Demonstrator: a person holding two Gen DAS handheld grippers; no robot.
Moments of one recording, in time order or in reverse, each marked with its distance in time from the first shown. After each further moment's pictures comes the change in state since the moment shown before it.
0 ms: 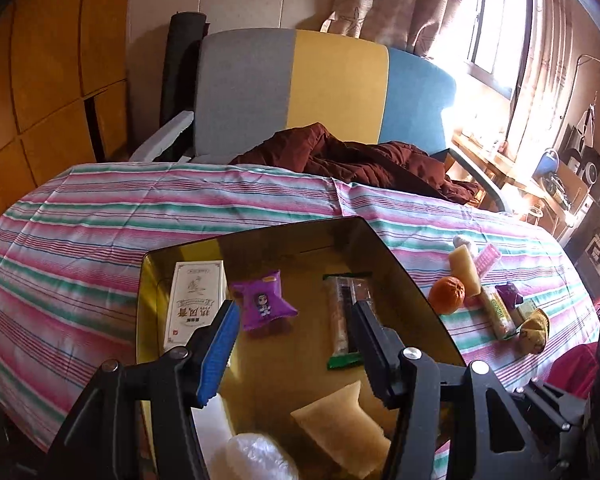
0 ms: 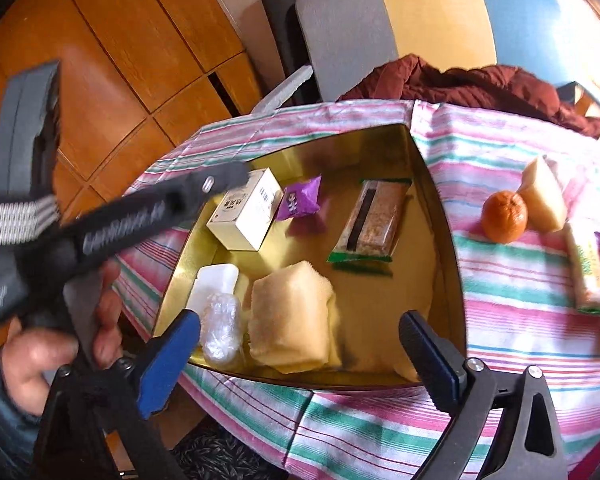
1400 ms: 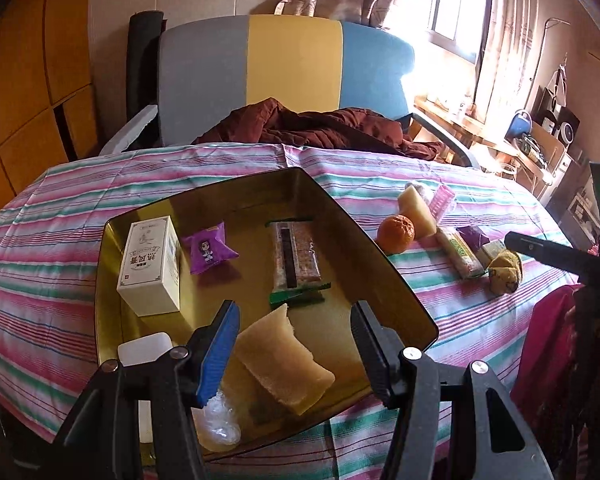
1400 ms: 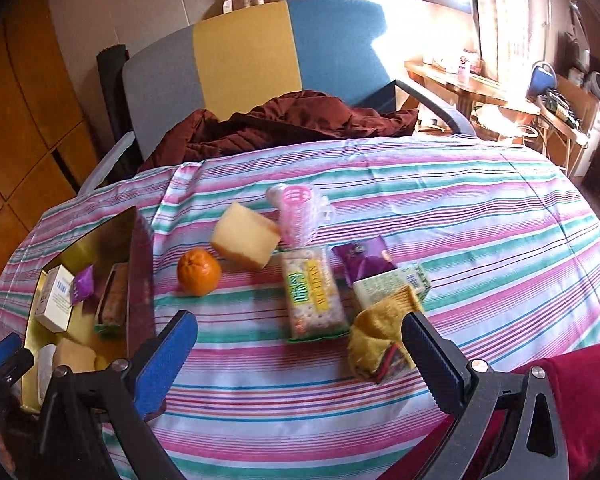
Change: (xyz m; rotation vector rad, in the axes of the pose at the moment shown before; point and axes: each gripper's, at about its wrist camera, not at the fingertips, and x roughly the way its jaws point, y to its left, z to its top) left arm -0.016 -0.054 -0.045 0.113 0.068 -0.068; right arm -0.102 -0.176 0.011 0.256 -0.146 -0.507
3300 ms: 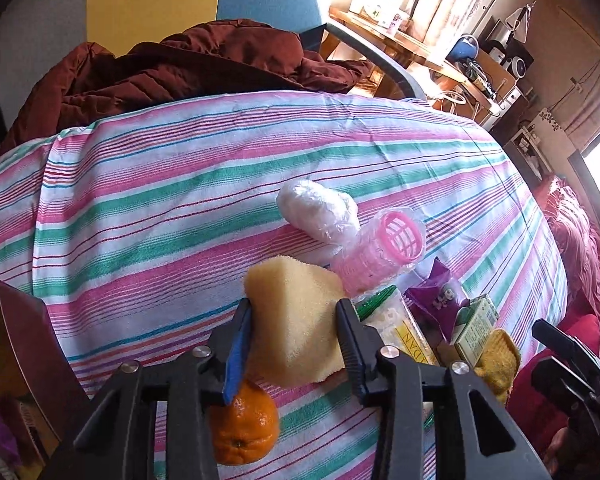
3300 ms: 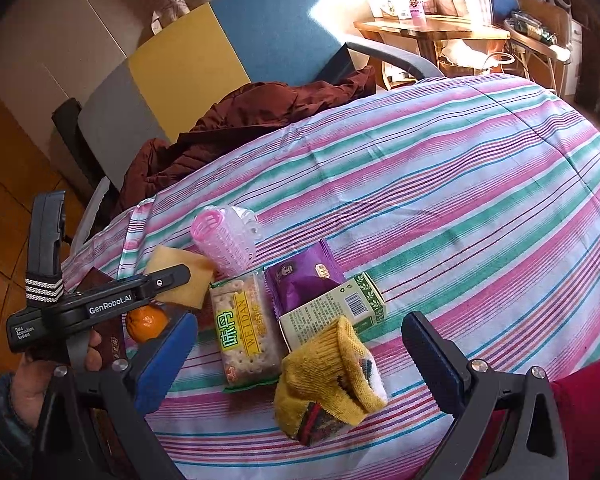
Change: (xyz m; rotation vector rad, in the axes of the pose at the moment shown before) left arm 0.230 -0.151 0.123 0.148 0.318 -0.300; right arm 0.046 -0.084 0.015 0.250 0.062 0.081
